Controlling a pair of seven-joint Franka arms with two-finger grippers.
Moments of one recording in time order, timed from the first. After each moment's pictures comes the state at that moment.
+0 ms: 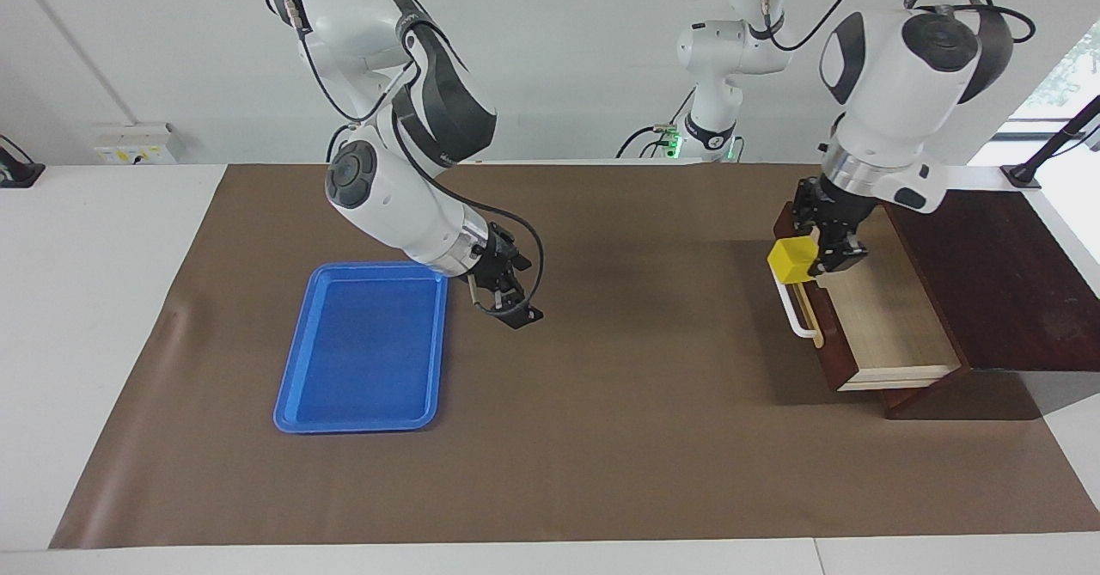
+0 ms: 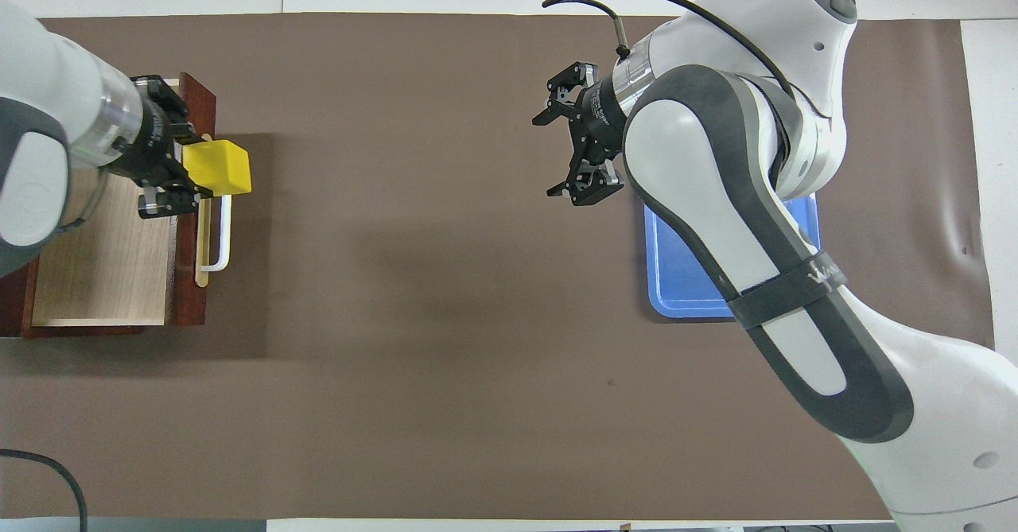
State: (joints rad) left arm -0.20 0.14 -0.07 -1.58 0.05 1.73 -1.87; right arm 0.28 0.48 0.06 -1.34 0.54 1.85 1.60
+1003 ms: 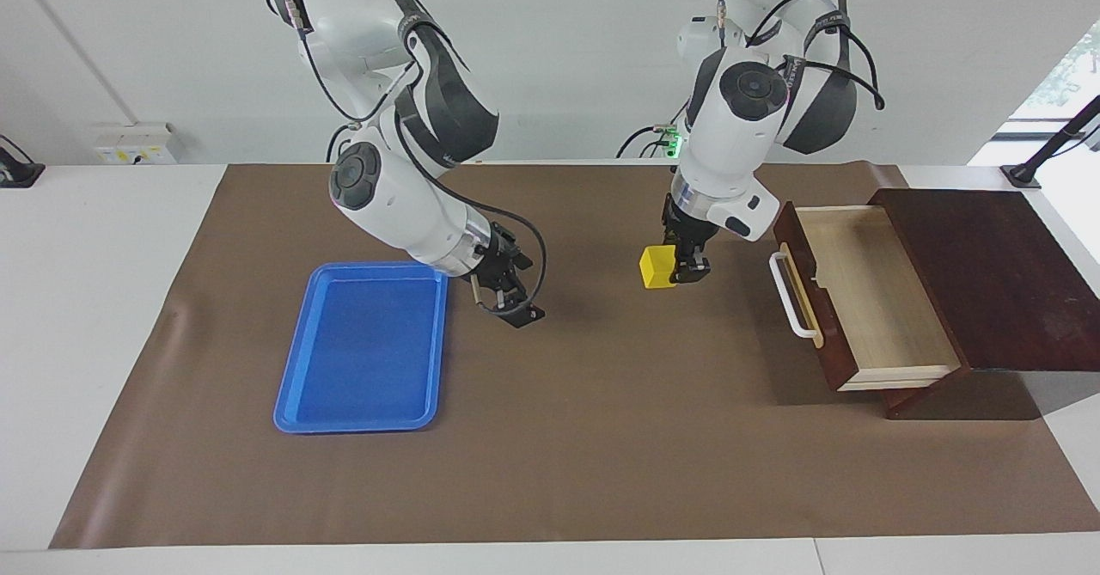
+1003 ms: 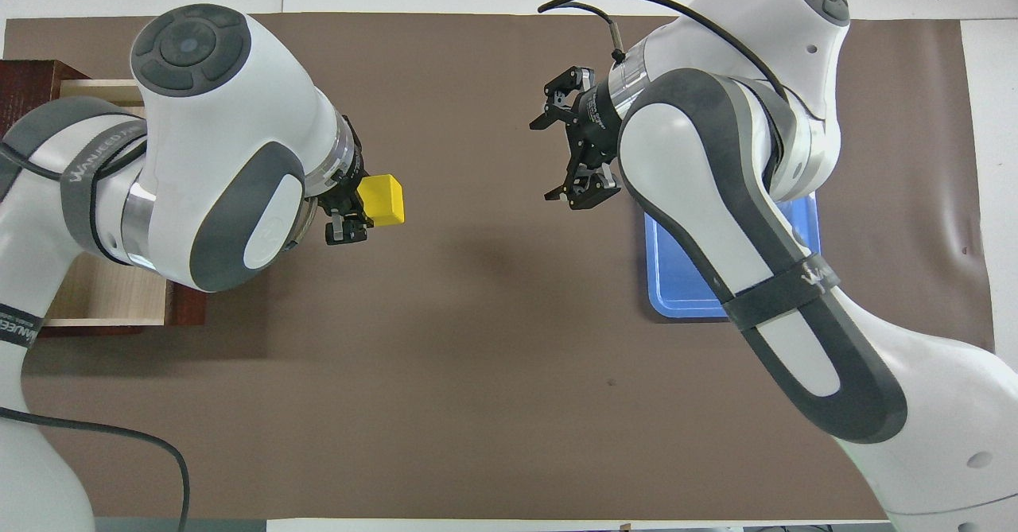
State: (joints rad) left arm -0.41 0.24 -0.05 -1.57 -0.04 1.77 -2.04; right arm 0.29 0.48 0.06 -1.35 0.54 1.85 1.60
